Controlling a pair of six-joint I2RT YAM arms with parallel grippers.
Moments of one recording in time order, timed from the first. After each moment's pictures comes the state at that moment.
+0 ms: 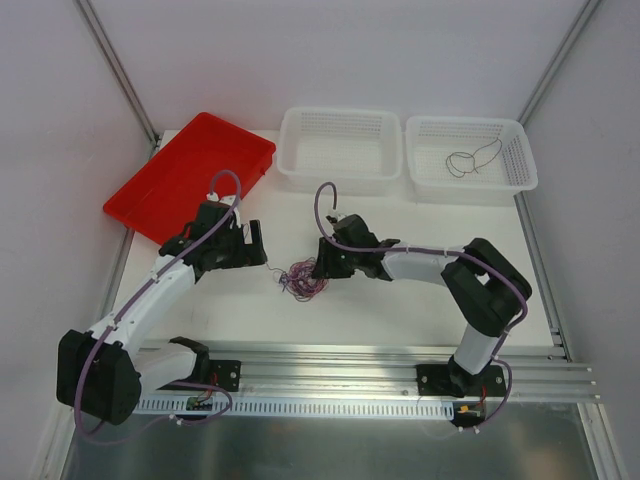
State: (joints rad) left arm -0.32 1.10 0.79 -0.58 0.05 -0.39; right arm 0.81 1.75 0.94 0.00 -0.19 0.66
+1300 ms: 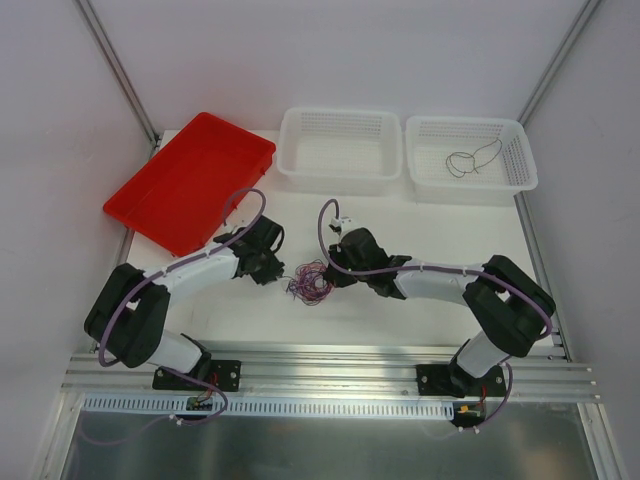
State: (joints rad) left arm -0.57 1.43 0.78 -0.49 -0.14 -1.16; right arm 0.87 1.60 0.76 0.12 -0.03 0.50
